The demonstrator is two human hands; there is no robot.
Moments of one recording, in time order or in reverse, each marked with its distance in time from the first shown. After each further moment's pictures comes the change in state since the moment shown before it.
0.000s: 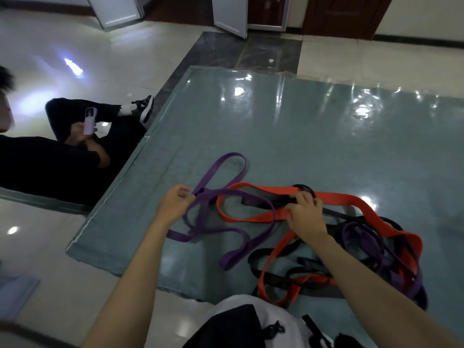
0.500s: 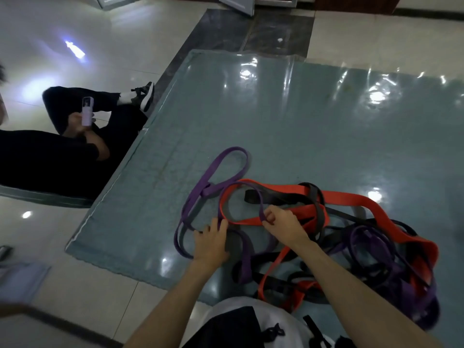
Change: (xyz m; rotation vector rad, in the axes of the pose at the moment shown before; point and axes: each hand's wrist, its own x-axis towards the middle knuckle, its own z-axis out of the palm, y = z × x) left_hand -0.060 -0.029 0.123 0.881 -0.225 0.221; right_hand 0.016 -0.048 0.021 0.628 -0.353 0.068
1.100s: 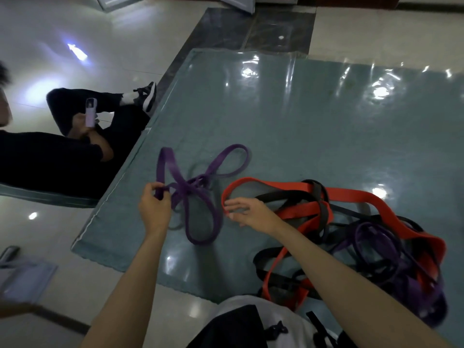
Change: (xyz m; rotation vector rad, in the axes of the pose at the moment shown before) left_hand 0.026 -0.114 -0.086 -0.923 0.796 -0.406; right_hand 0.013 -0.080 0.013 0.574 -0.307 -0.158
